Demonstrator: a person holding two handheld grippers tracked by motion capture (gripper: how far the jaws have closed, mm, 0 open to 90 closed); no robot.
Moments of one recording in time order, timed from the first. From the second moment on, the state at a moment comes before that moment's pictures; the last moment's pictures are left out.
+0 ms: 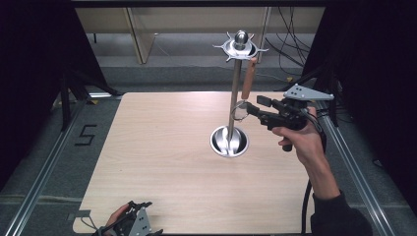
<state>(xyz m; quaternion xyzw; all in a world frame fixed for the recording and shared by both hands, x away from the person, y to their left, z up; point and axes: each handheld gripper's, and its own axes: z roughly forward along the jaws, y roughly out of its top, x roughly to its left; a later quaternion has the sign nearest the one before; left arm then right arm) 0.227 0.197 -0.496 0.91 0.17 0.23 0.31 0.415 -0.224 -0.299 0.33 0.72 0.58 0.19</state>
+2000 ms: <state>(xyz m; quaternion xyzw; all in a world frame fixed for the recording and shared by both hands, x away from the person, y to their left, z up) 0.227 0.197 -0.496 0.91 0.17 0.23 0.31 0.385 -0.207 -0.348 0.32 0.75 0.54 0.19</state>
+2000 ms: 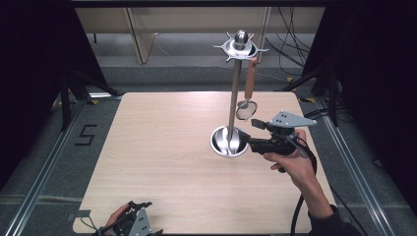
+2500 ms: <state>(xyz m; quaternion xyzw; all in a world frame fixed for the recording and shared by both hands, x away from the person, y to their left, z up) 0.226 0.197 -0.496 0.90 0.17 0.24 0.31 0.382 -0.203 -0.358 0.31 0.77 0.52 0.19</state>
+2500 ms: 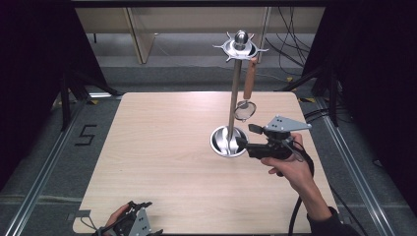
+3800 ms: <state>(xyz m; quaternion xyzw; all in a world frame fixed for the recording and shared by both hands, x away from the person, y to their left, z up) 0.225 0.197 -0.496 0.91 0.17 0.24 0.31 0.376 -0.195 -0.404 0.32 0.81 0.48 0.14</state>
